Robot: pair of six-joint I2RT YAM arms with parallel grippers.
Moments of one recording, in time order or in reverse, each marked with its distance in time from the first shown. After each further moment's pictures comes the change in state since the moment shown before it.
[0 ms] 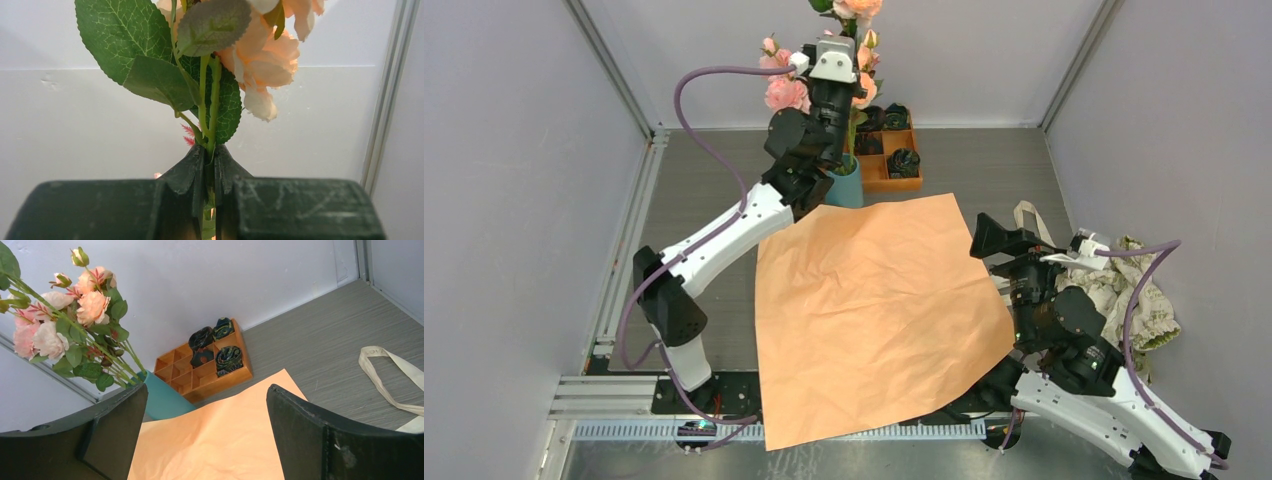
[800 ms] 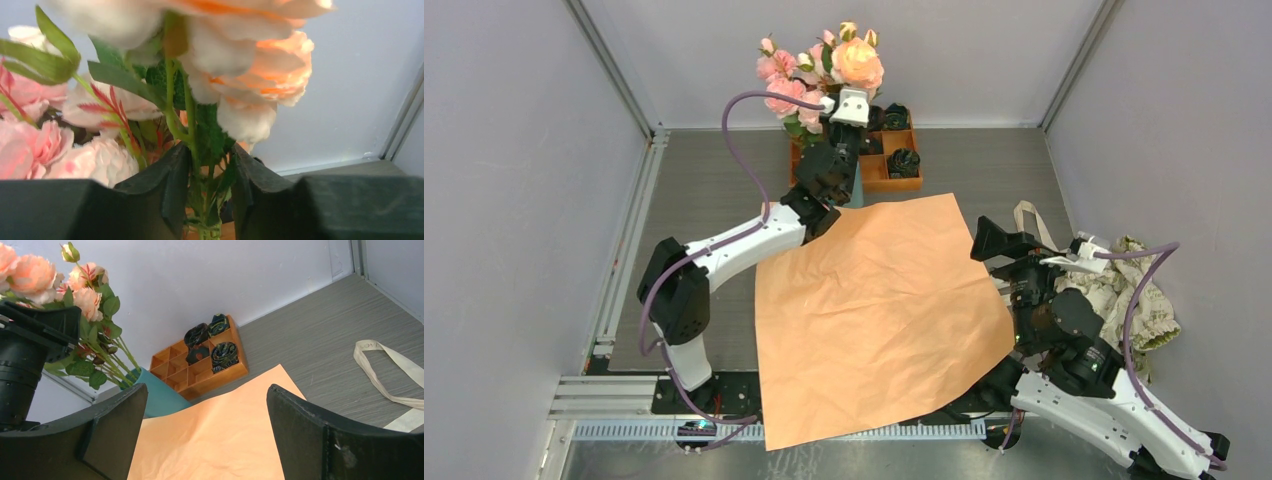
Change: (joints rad) left arm 0.003 0.013 -0.331 0.077 -0.134 -0.059; right arm 0.000 -0.019 -0.015 -0.032 0.014 0.023
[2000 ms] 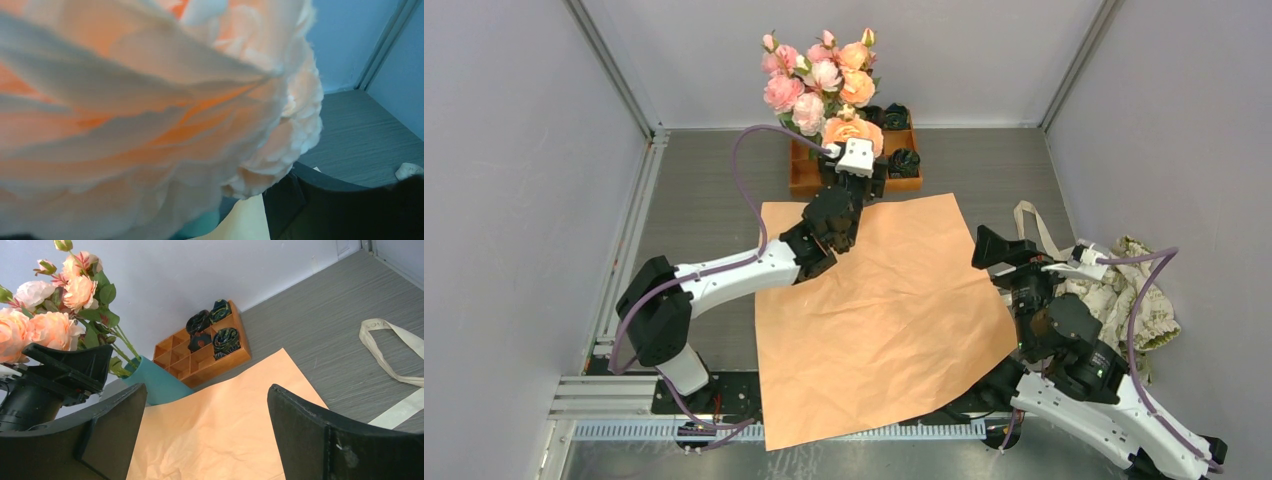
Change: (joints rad) left arm -0.140 -0.144 -0.278 -0.117 -0.150 -0.166; right arm 0.000 -0.054 -0.018 -0.119 -0.018 0.120
